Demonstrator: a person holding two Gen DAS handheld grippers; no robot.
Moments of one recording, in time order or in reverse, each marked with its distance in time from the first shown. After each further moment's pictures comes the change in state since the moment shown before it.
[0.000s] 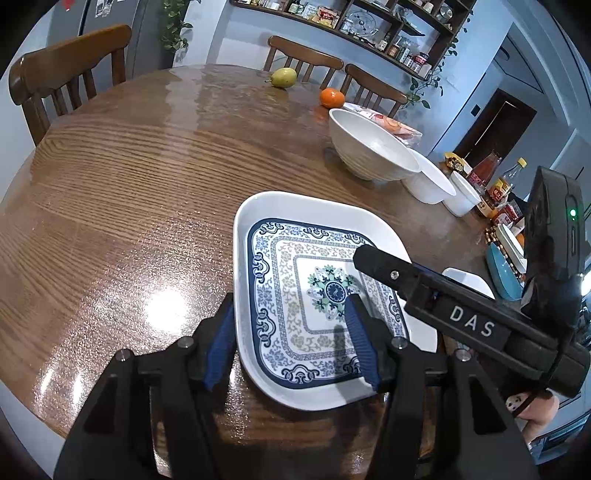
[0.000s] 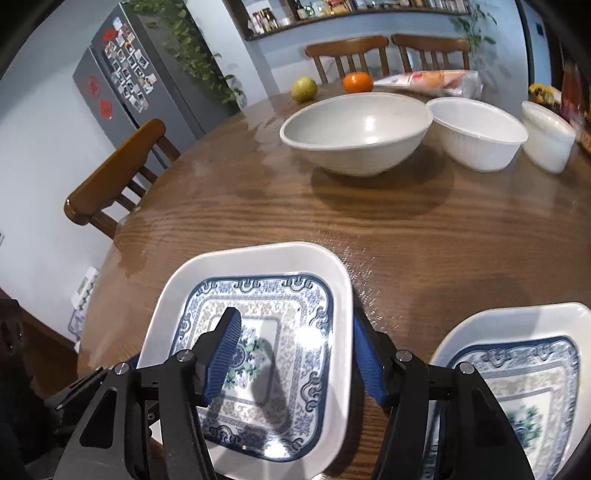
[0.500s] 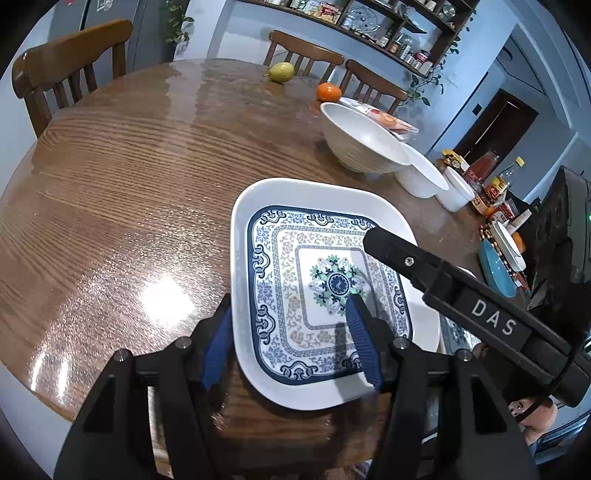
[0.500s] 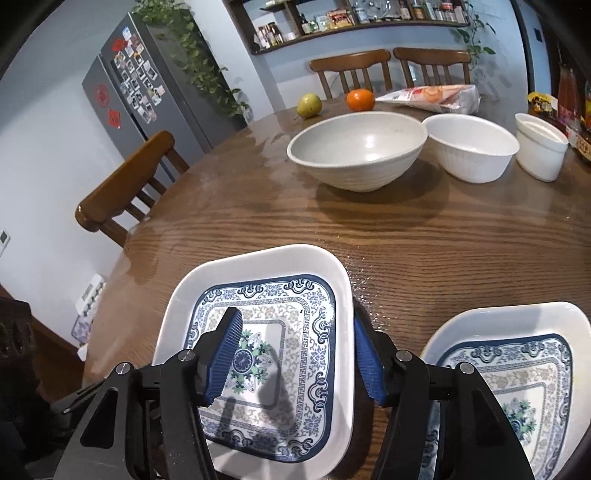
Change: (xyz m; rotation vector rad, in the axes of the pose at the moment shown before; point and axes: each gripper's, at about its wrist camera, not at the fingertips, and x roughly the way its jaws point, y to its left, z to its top) left arm -0.009 -0.013 -0.008 -0.011 0.023 -0.006; right arm -0.027 0.003 -0.004 0.002 -0.070 0.011
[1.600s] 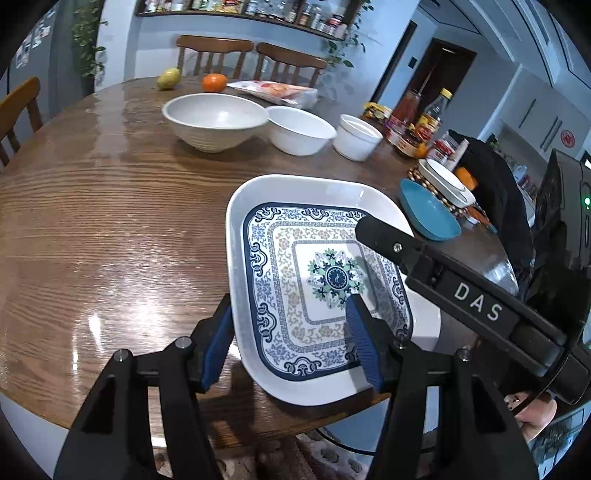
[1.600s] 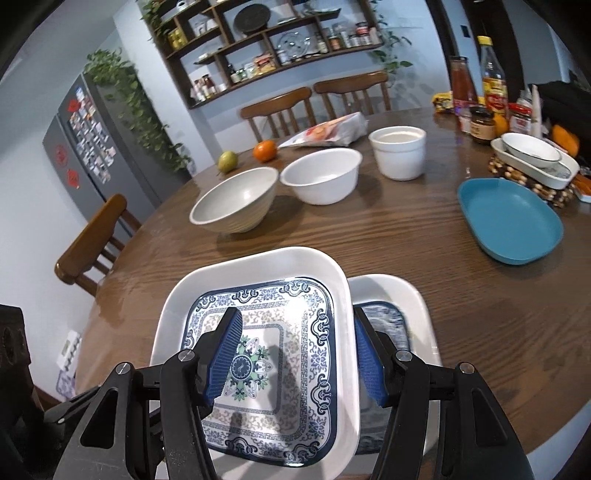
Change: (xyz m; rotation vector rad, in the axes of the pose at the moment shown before) left arm 0.010 -0.123 -0.032 0.252 0.060 -0.121; right arm -0.096 -0.081 -0.025 0.173 -0.159 -0.169
